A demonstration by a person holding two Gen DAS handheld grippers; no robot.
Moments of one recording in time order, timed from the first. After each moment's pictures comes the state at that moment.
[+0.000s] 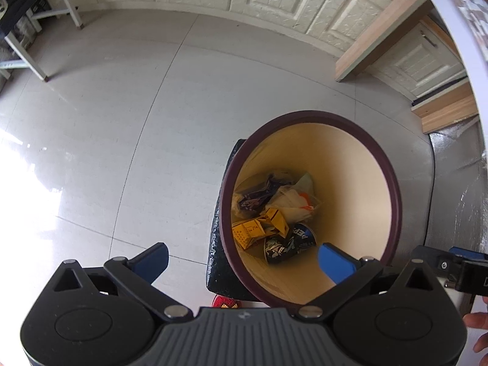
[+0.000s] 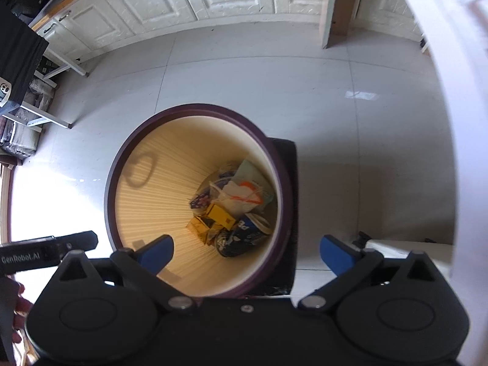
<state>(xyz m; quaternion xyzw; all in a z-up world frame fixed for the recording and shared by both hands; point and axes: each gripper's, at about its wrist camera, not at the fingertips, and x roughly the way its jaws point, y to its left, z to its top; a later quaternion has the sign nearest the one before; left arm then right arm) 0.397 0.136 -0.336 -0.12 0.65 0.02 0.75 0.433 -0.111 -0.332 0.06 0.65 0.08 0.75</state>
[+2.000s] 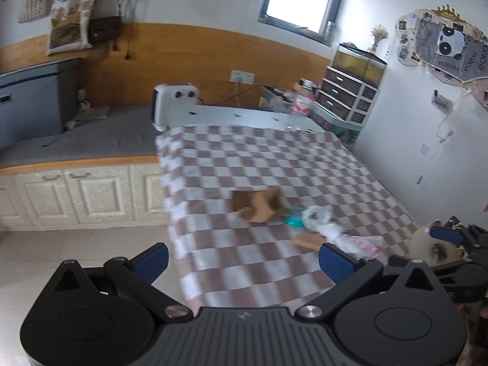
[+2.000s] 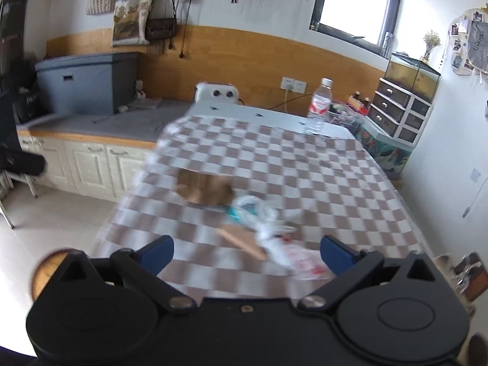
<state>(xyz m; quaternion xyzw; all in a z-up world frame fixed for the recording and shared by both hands) 0.322 -0.193 -0.020 -0.03 0.34 -0.21 0.92 0.267 -0.420 -0.047 -0.08 0.31 -0.04 0.95</state>
